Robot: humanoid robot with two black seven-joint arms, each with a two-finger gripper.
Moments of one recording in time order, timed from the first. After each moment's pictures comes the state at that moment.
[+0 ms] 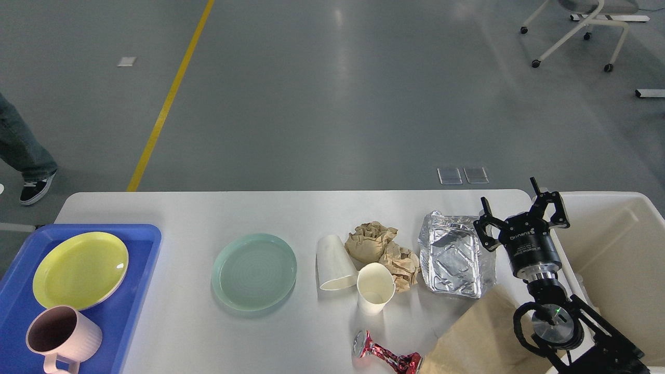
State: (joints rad) left arm -1.25 1.12 0.88 -0.77 0.67 -0.88 -0.16; right arm 0.23 -0.22 1.11 0.91 -0.18 0.35 0.46
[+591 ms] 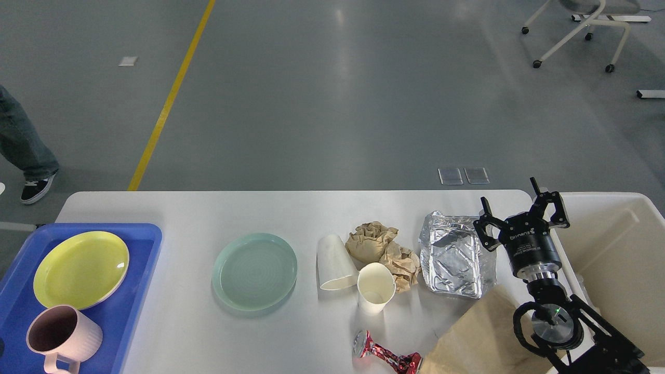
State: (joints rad) left arm -1.08 1.03 0.87 -0.67 0.64 -0.71 -0.21; right arm 0.23 -0.22 1.11 0.91 -0.18 0.35 0.46
